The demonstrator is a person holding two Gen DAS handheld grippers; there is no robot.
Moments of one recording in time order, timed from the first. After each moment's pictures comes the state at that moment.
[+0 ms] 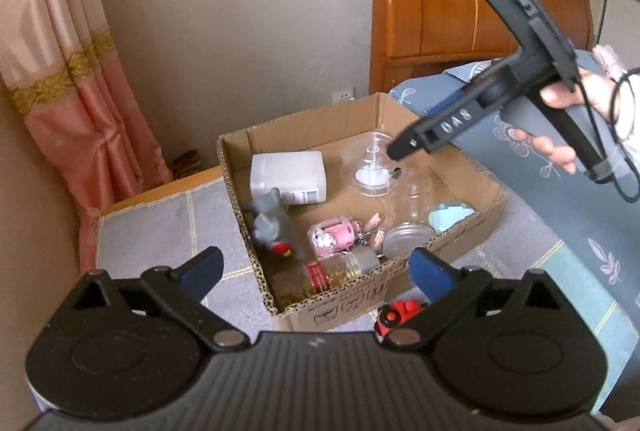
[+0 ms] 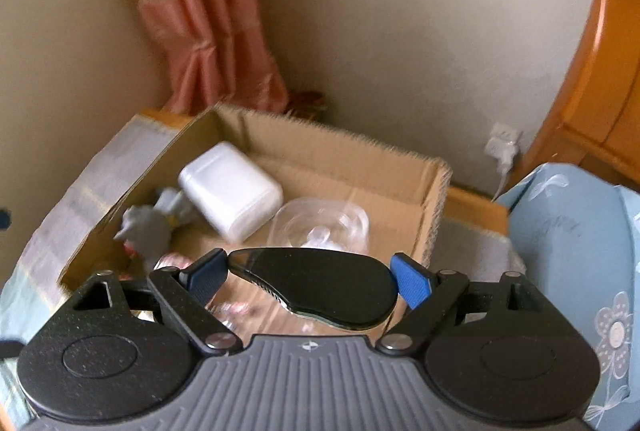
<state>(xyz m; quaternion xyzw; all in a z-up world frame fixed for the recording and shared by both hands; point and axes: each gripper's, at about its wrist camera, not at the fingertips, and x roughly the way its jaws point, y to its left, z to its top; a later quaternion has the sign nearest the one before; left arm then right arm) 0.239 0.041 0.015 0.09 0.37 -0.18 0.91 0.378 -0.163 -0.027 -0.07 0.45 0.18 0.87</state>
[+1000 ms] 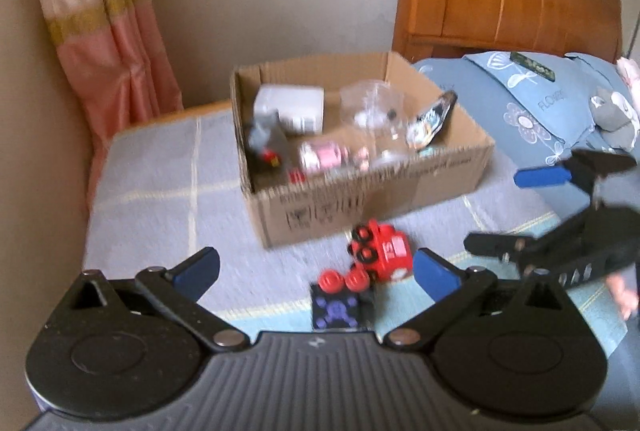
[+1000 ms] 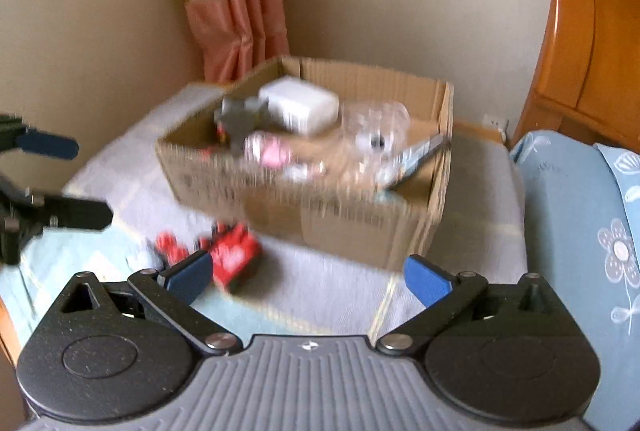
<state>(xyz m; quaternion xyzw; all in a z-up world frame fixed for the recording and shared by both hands) 0.178 0.036 -0.023 0.05 0.40 -0.13 0.90 0.192 -0.159 -0.075 -0.06 0.38 0.16 0.91</state>
